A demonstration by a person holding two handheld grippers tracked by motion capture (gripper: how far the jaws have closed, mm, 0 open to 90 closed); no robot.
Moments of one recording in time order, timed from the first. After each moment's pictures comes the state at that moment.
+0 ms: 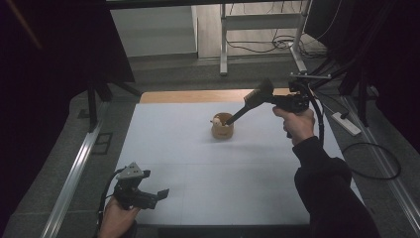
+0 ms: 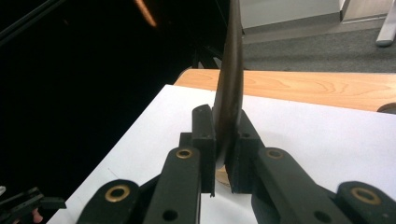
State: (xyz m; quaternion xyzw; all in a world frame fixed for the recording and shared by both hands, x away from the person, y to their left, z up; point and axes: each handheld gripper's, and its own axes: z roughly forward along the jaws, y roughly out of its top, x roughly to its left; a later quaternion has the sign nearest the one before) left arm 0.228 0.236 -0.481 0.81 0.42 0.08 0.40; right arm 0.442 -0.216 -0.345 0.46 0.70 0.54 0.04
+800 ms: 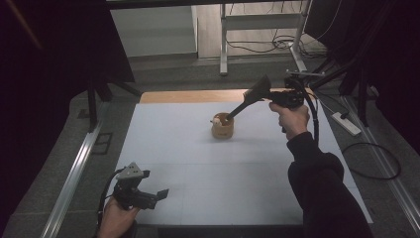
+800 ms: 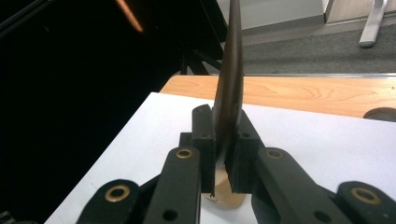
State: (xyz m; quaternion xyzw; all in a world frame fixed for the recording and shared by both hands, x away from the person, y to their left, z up) left arm 0.227 0.236 -0.480 0.81 0.42 0.09 0.40; right arm 0.463 -0.209 -0.354 0.48 0.69 0.54 0.05
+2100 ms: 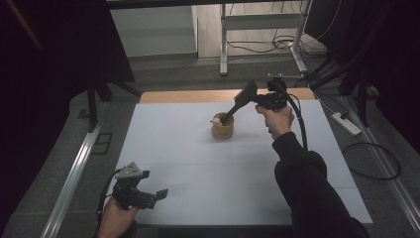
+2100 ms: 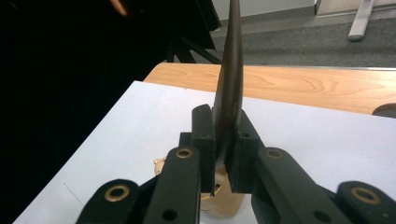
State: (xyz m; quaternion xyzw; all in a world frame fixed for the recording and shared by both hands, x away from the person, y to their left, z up) left arm 0.228 0.239 -0.481 0.81 0.42 0.08 0.41; right arm 0.480 -0.173 -0.380 0.48 0.71 0.51 0.07
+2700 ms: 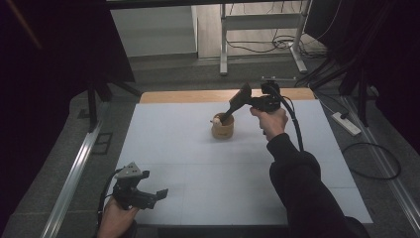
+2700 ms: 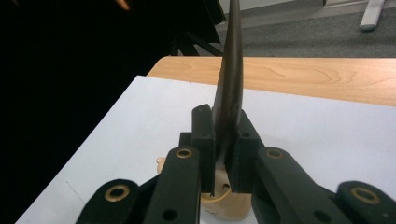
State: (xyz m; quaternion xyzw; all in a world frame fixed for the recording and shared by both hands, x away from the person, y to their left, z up) left arm 0.228 0.239 -0.481 0.81 0.42 0.07 0.41; right arm 0.485 -0.160 -0.395 0.48 0.71 0.50 0.05
